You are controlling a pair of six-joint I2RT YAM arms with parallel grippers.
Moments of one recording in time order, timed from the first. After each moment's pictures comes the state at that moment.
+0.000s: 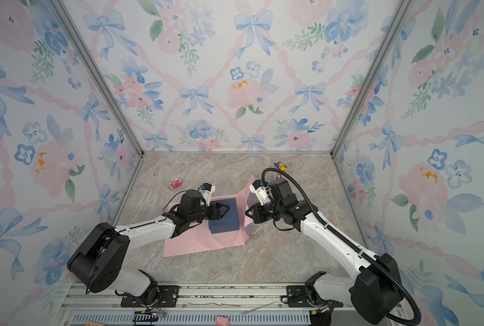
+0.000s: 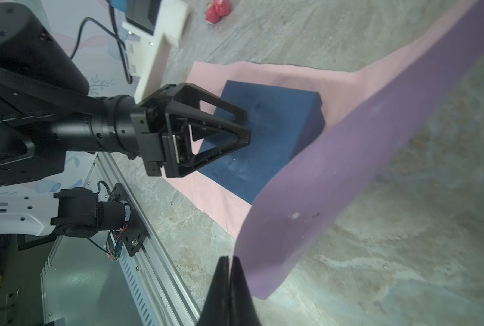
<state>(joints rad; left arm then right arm) -0.54 1.49 0.67 0.25 0.31 -0.55 0.58 1.26 0.97 -0.49 -0.51 0.30</state>
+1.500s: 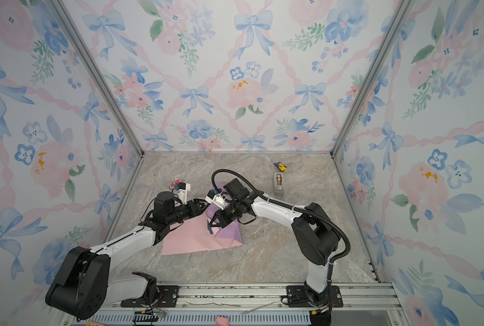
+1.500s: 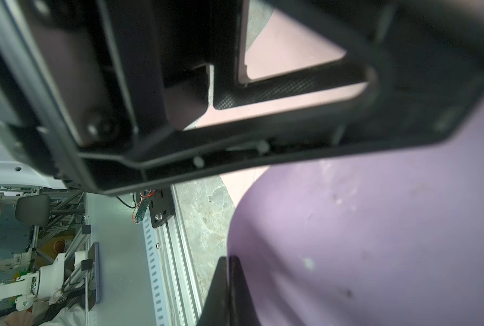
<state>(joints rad) -0.30 1.29 0.51 0.32 0.50 -0.72 0.80 1.84 1.31 -0.44 -0.75 0.15</state>
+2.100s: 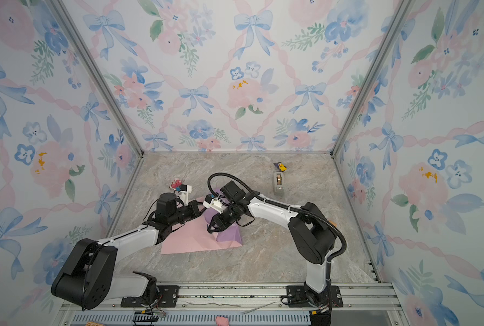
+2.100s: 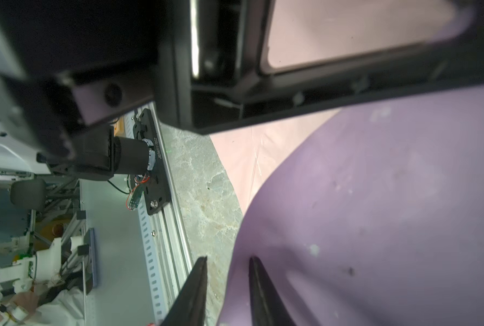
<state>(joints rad) -0.30 1.35 0.49 0.39 0.50 -0.75 0.82 1.86 1.33 -0.51 -0.73 0.13</state>
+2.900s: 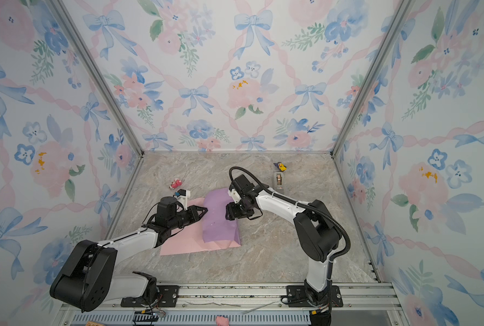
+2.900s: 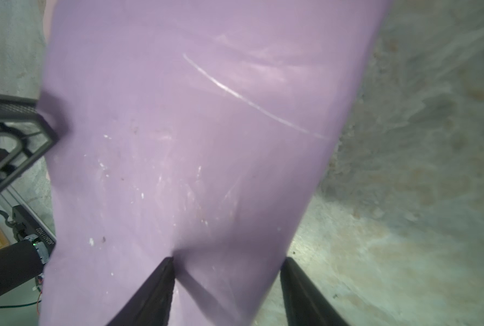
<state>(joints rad) -0.30 1.32 0.44 0.32 0.44 -0.72 0.71 1.85 1.36 -0.67 -0.28 0.36</state>
